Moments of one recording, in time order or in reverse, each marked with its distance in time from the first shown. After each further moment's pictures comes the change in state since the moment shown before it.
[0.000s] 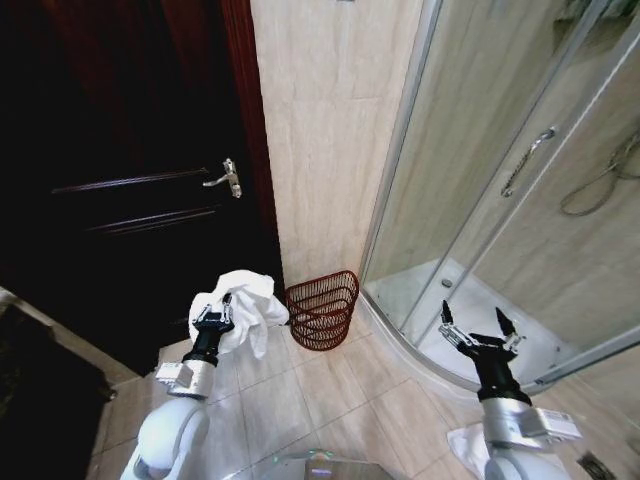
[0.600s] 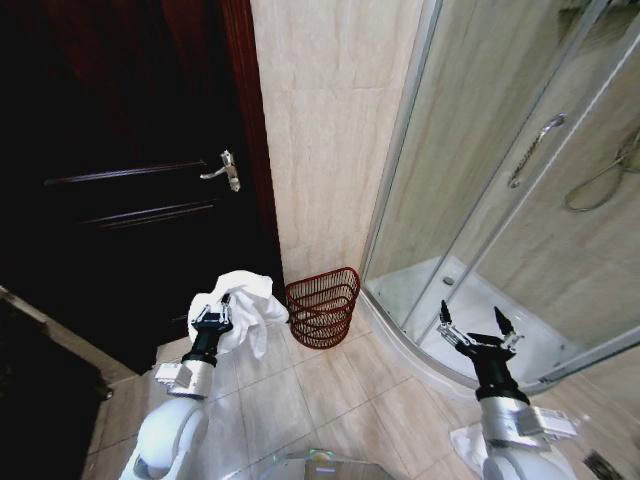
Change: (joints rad) left arm -0.003 0.005 -0.007 0.015 -0.009 -0.012 0.005; right arm 0.004 0.000 -0.003 0.000 -0.010 -0.002 0.000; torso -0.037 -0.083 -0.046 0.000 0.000
